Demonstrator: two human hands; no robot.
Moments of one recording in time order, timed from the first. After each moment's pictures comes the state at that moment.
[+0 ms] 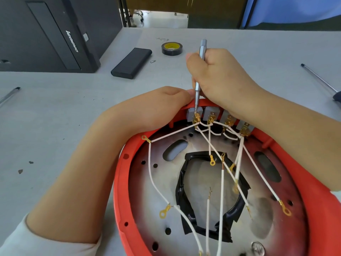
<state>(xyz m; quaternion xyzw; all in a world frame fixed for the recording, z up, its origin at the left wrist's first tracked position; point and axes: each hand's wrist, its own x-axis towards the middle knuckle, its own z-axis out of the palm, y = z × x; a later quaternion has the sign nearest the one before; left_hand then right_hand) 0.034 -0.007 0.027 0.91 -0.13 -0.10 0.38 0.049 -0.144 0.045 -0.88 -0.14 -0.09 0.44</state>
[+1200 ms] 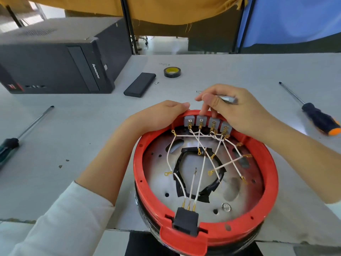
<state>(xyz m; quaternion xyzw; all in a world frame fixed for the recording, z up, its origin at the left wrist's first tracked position) 0.036 -0.006 0.031 0.91 -0.16 -0.13 0.36 -0.007 -0.200 0.053 -0.85 -0.22 -0.07 0.48</state>
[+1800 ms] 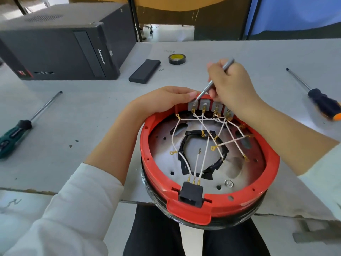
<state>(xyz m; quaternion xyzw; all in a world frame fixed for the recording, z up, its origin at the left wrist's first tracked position) 0.026 -0.005 0.027 0.78 -0.20 -0.22 0.55 0.005 -0.176 0.048 -0.83 -0.11 -0.13 0.53</state>
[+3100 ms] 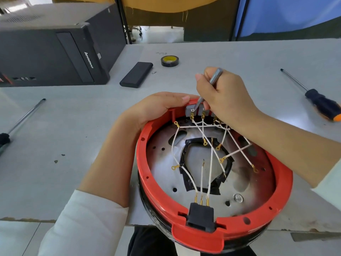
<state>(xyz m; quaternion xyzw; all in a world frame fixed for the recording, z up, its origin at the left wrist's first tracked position) 0.033 0.002 0.018 0.68 -0.24 -0.27 0.64 0.006 -0.170 0.032 -0.86 -0.18 -0.20 0.43</state>
